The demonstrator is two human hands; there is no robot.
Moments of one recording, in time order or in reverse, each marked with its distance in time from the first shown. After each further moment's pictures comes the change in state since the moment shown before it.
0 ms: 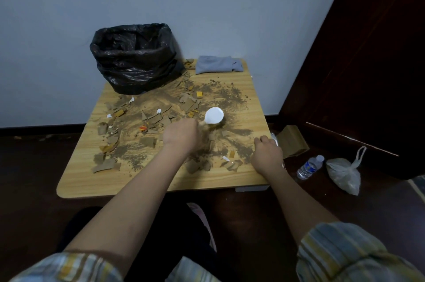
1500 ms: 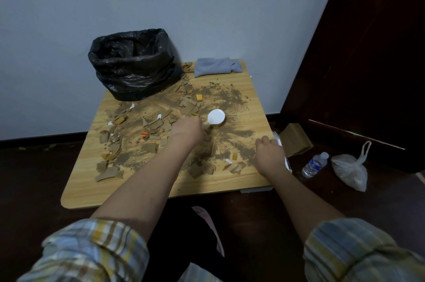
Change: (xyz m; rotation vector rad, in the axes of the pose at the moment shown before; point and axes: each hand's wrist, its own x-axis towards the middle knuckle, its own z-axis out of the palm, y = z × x) left_hand 0.038 0.004 0.006 0.000 -0.106 -0.001; right_hand 0.003 -0.002 0.002 -0.095 -0.001 -0.031
